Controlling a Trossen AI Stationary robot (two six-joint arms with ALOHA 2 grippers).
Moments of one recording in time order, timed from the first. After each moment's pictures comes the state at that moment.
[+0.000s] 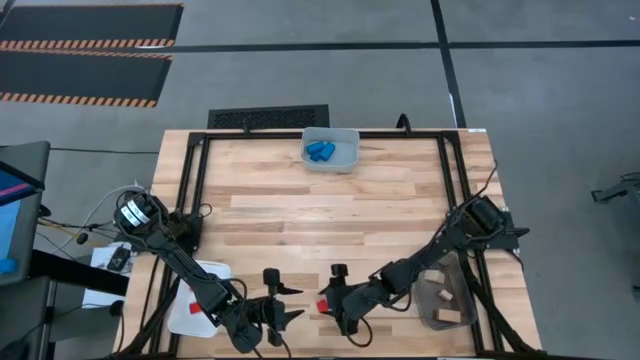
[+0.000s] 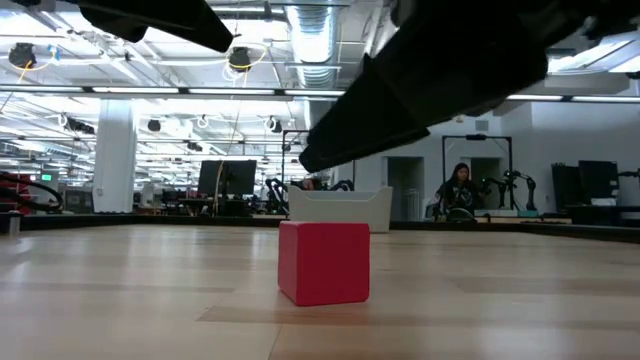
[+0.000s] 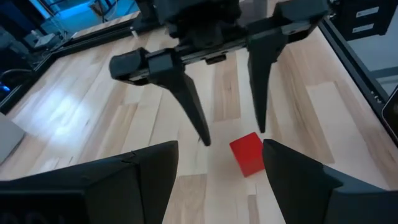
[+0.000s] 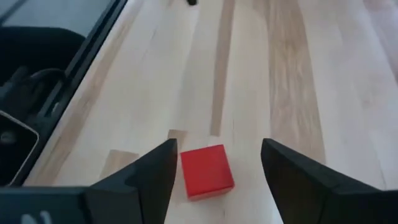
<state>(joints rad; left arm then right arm) -0.81 1.80 1.03 0.03 -0.88 -0.30 0.55 1.99 1.17 0.14 0.32 0.26</state>
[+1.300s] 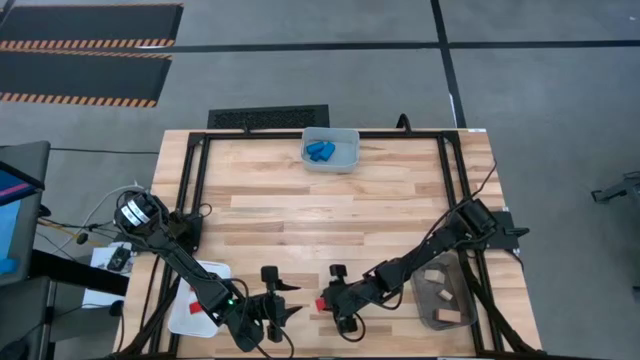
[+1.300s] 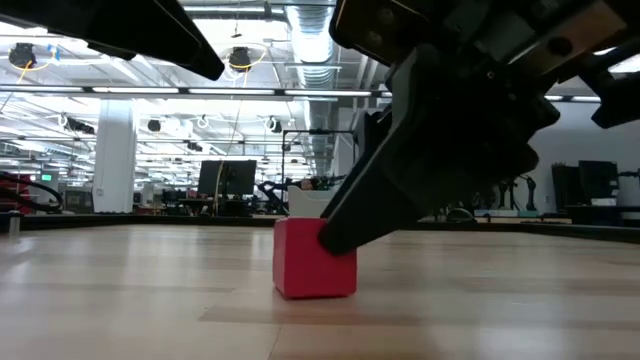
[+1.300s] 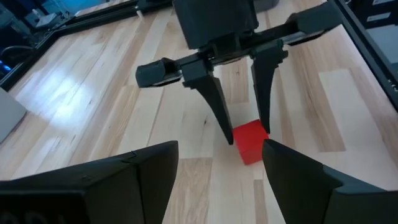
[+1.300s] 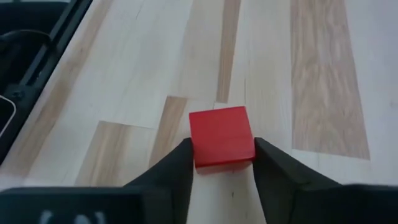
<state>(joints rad) -0.80 1.80 1.03 -0.05 -0.87 -0.41 0.52 2.05 1.17 0.13 0.20 0.31</state>
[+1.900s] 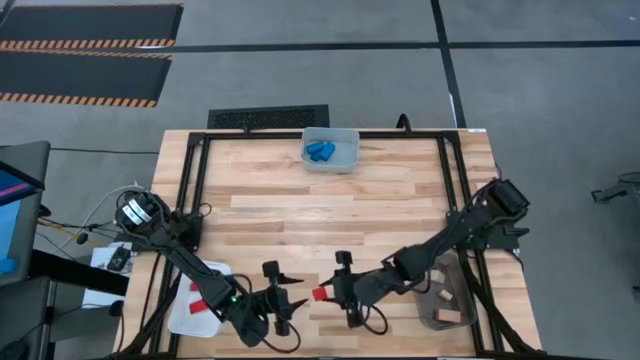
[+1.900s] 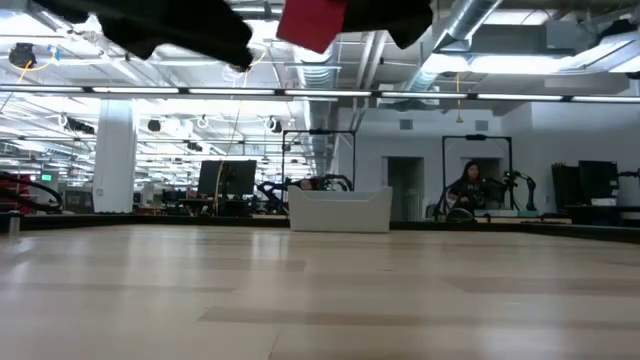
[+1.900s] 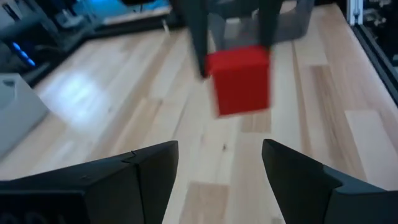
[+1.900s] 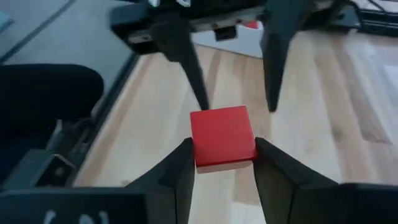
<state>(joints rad) -0.77 1.80 1.03 0.01 -0.94 -0.44 0.53 1.77 1.17 0.04 0.33 0.18</state>
